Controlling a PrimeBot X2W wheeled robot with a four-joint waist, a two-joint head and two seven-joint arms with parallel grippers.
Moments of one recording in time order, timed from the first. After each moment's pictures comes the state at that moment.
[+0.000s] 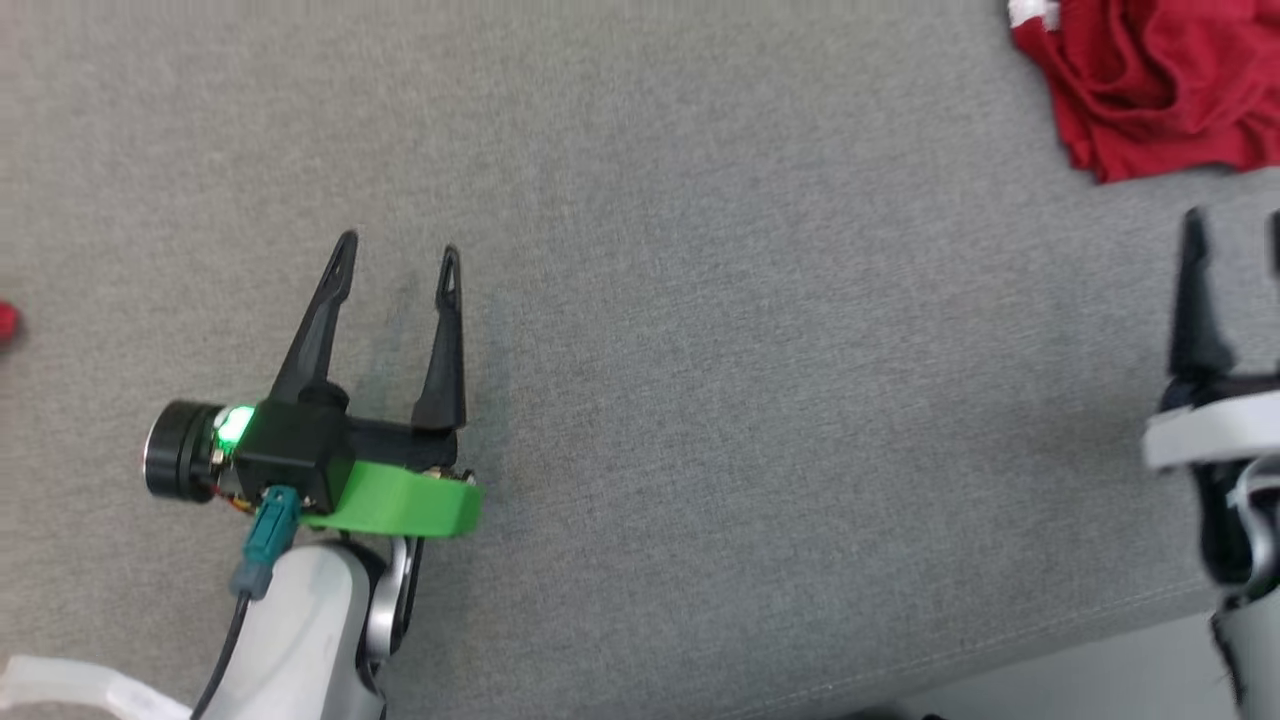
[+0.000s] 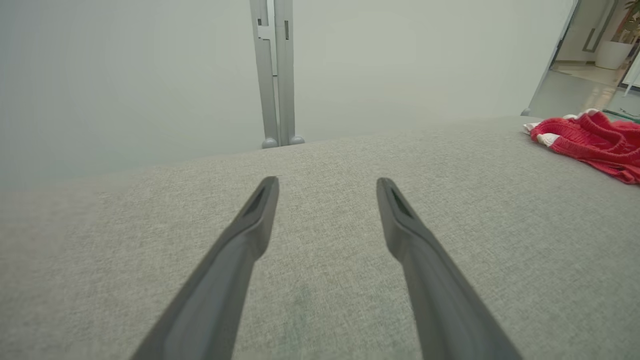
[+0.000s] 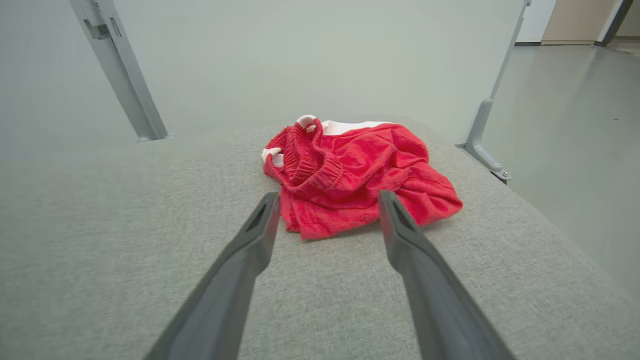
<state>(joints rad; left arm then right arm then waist) -0.32 0.17 -0.33 0.05 -0.19 0.10 -0.24 -0.29 -0.30 -0.12 0.21 0.38 0.13 -0.26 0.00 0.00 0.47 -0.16</state>
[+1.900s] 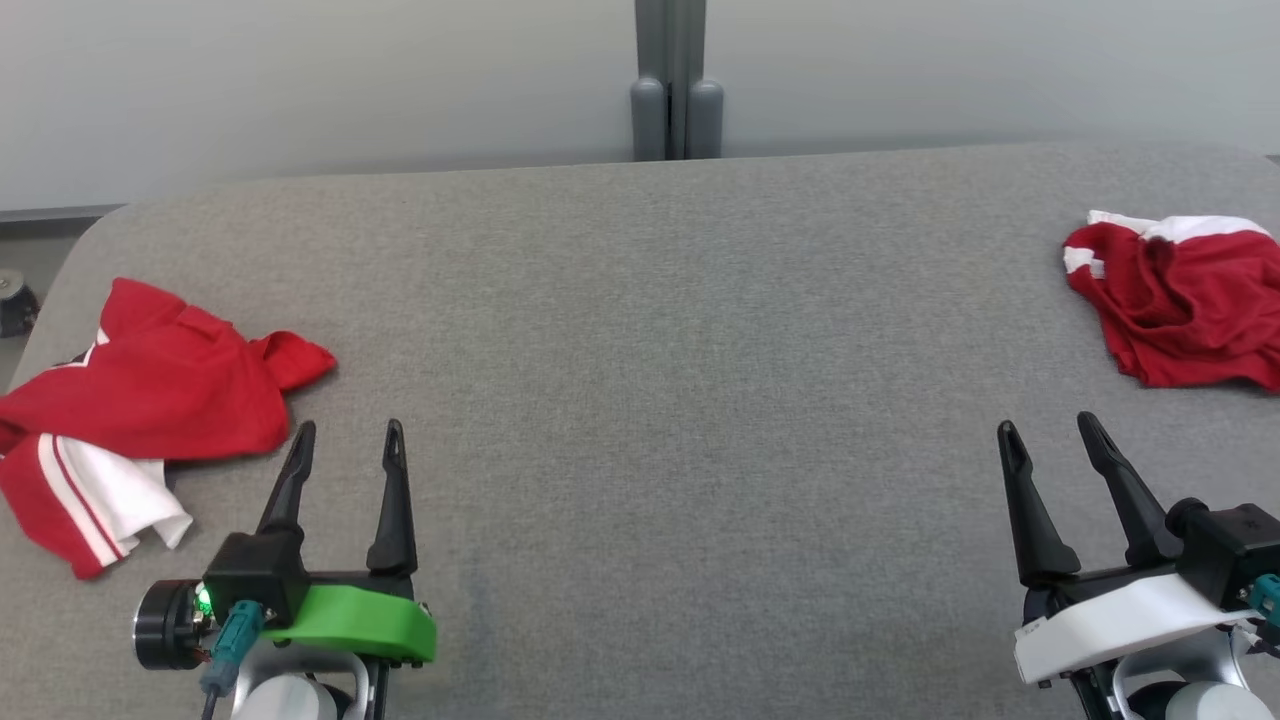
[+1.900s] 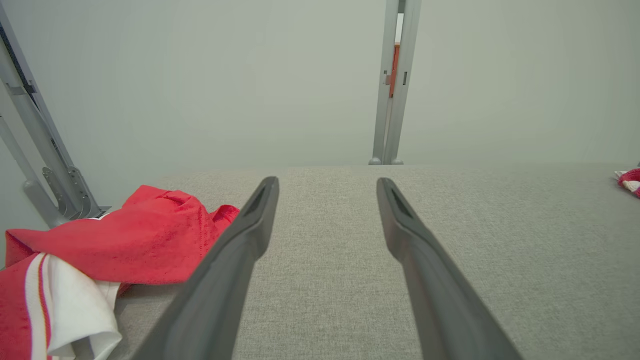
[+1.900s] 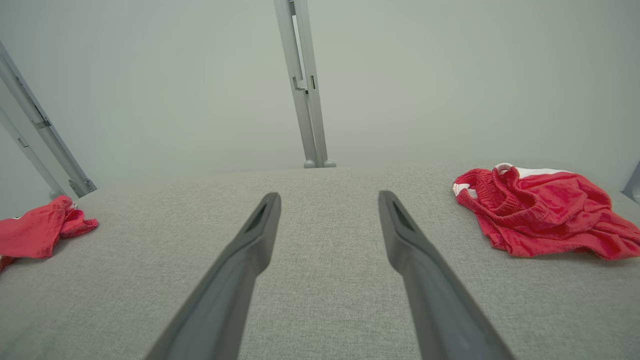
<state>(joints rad) -0.09 0.18 -0.25 0.16 -0.29 0.11 -0.26 0.10 -0.12 0.00 -0.15 0.24 0.13 -0.06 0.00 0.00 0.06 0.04</state>
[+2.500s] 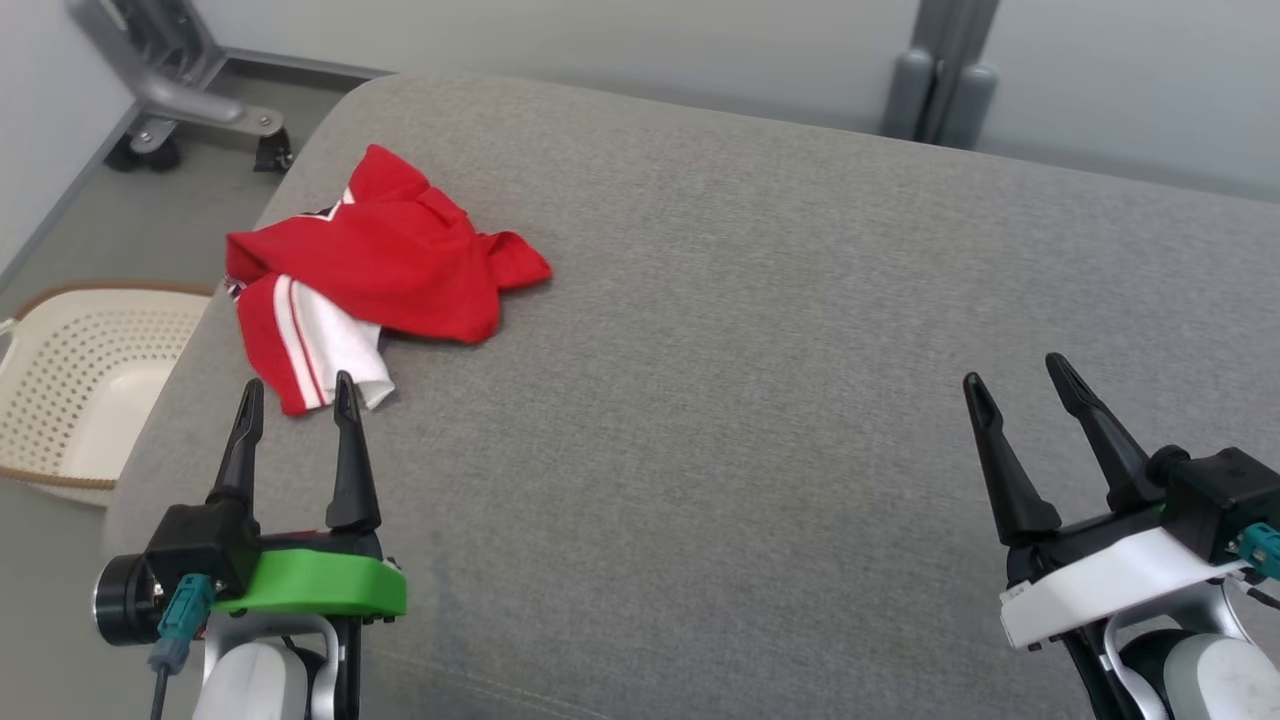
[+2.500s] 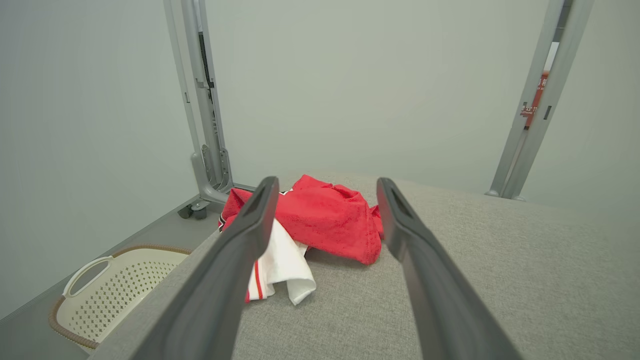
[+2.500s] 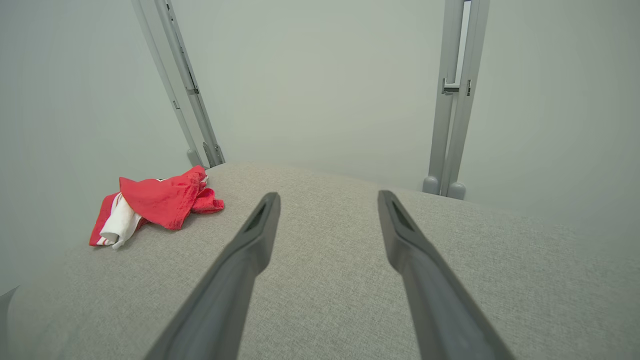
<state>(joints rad) -0.14 0.12 -0.12 0.14 -0.27 0.06 -0.26 0.03 -0.18 0.07 -0.22 0.25 0.13 0.00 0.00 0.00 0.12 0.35</state>
